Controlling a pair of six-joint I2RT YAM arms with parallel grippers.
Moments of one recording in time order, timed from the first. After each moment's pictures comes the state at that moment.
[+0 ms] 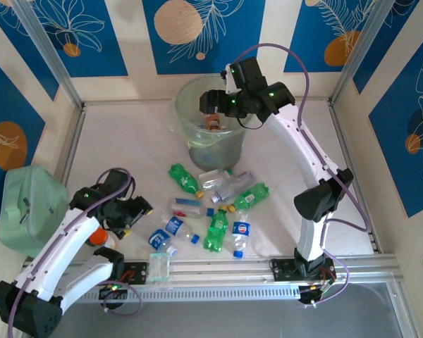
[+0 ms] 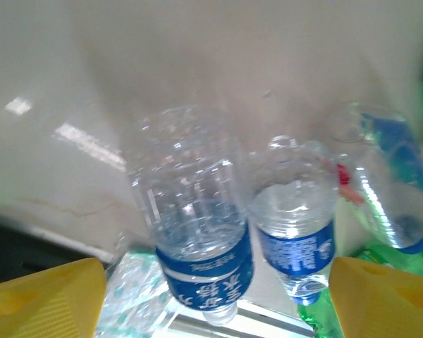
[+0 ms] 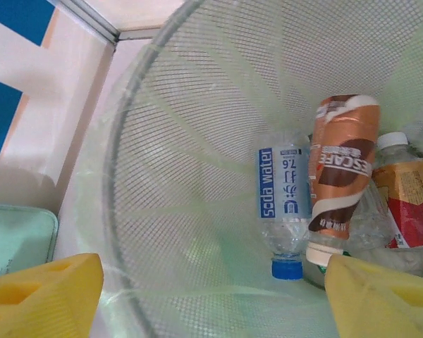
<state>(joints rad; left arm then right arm) -0.38 0.87 0.80 -1.25 0.15 -1.12 0.55 1.87 2.20 -1.05 -0.19 0.47</state>
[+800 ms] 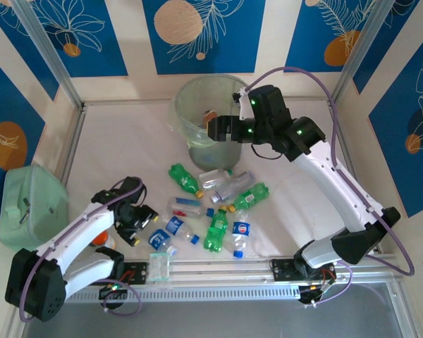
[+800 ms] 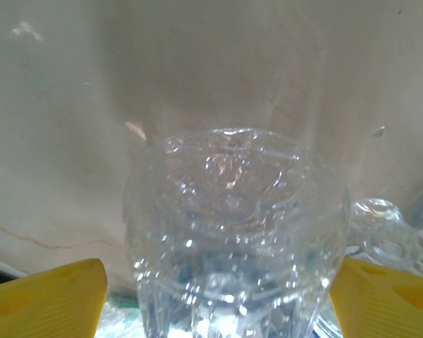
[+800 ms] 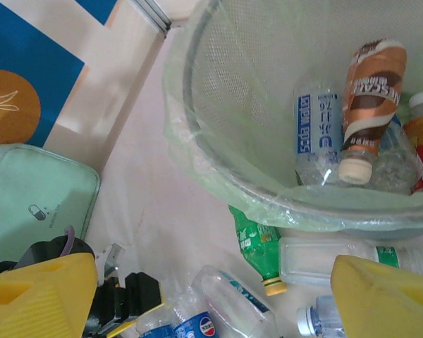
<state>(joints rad) -0.40 1.04 0.58 -0.98 0.18 -1.31 0.63 1.43 1.70 -0.89 -0.19 0.50</state>
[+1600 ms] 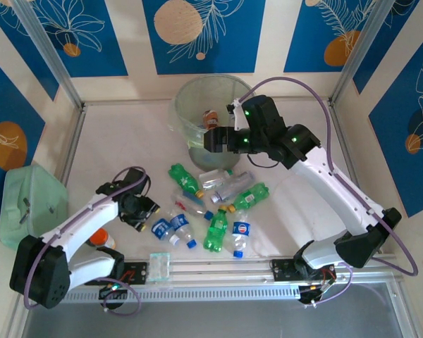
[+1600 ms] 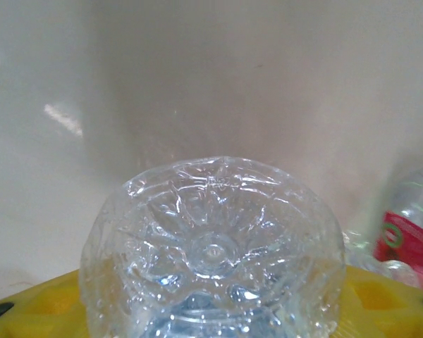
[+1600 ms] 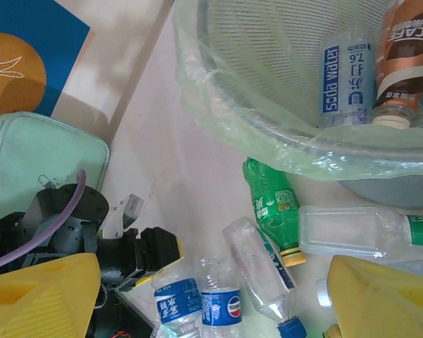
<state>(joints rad) -0.41 1.12 0.68 -0.89 0.14 -1.28 0.69 1.40 1.62 -0.87 -0.22 0.54</state>
